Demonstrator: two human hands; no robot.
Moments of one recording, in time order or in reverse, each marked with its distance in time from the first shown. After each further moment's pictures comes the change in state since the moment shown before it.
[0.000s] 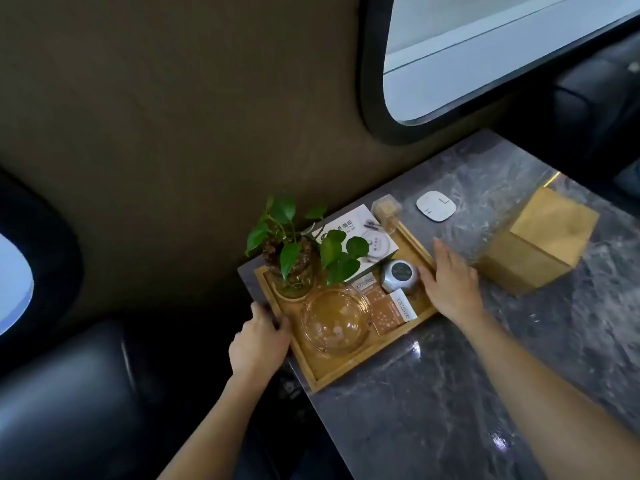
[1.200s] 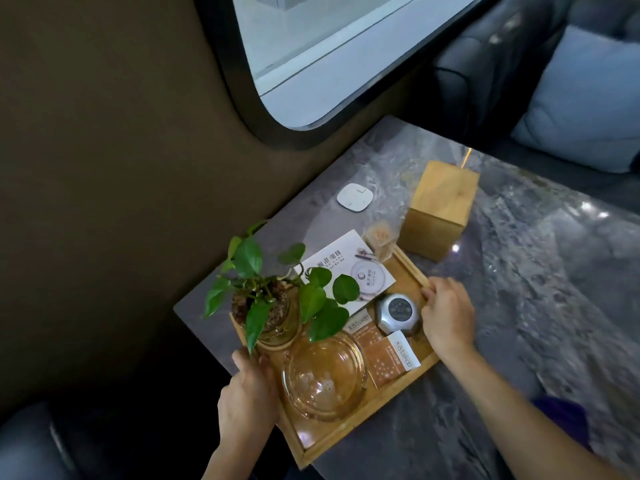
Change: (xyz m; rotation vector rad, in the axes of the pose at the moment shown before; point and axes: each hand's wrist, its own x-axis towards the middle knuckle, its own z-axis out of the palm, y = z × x) left_hand -0.062 0.021 0.030 0.174 -0.057 0.211; right_hand -0.095 0.052 -0.022 0.225 0.380 0.309
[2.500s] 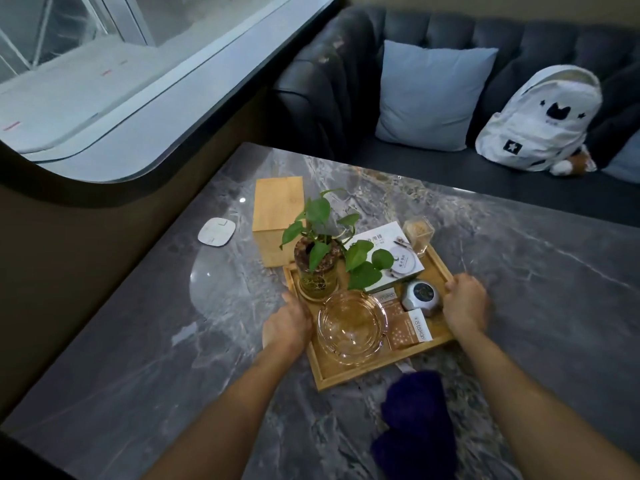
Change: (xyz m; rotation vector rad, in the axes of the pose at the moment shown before) left_hand 0.027 0.219 0.142 0.340 -0.228 0.488; right_hand 0.046 0.215 -0.092 -0.055 0.206 0.529
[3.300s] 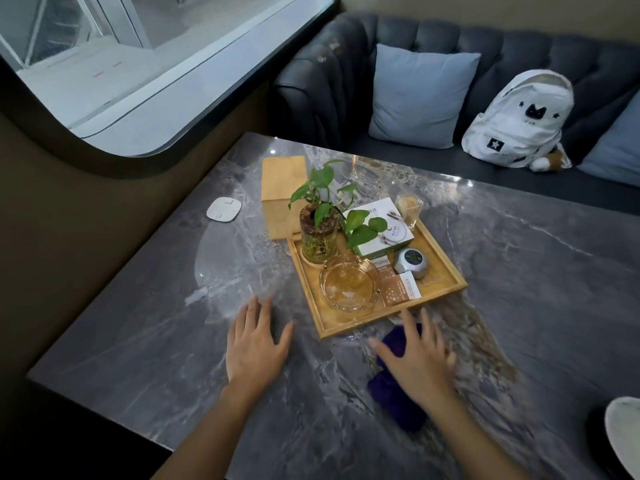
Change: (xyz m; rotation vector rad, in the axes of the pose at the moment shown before) left_hand -0.089 -0.087 0.020 -0.013 0.193 0.126; right_hand -0.177 0.013 -0.017 -0.197 -0.426 -0.145
